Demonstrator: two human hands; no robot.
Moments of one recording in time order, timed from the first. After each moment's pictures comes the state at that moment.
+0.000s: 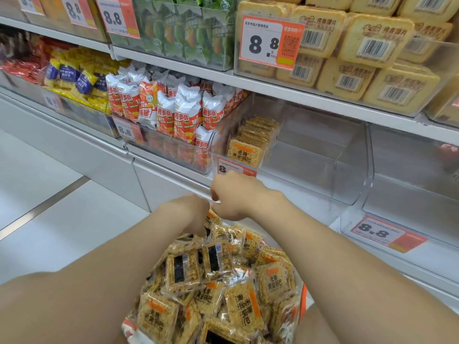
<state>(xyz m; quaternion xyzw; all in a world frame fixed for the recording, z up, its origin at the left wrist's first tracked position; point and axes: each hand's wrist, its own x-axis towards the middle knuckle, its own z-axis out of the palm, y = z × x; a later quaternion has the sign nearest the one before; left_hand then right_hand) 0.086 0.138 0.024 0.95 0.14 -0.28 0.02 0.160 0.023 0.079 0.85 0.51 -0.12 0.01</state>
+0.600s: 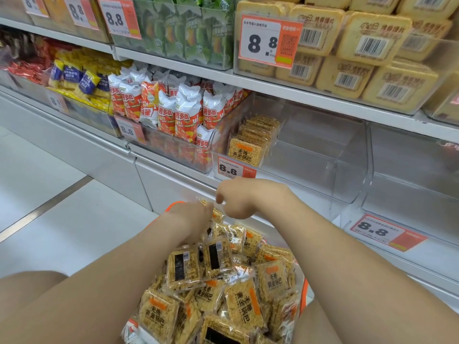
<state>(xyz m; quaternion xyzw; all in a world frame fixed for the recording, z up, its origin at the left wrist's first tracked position) 0.066 0.127 0.012 0.95 0.12 -0.28 -0.04 0.171 0.020 0.071 0.84 0.49 -0.24 0.07</state>
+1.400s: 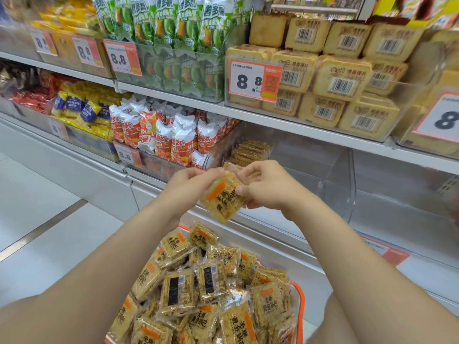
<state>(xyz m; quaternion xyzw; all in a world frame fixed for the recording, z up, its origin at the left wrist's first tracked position) 0.076 0.127 0.102 0.72 0.30 0.12 0.62 0.184 -0.036 0.135 0.83 0.25 -0.23 -0.44</state>
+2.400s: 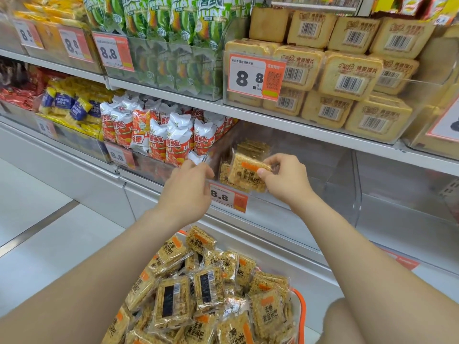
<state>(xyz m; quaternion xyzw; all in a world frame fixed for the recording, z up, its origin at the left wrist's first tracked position) 0.101 0.140 0.086 0.95 0.20 0.14 0.18 0.250 -0.036 0.100 0.88 0.22 -0.01 -0.41</state>
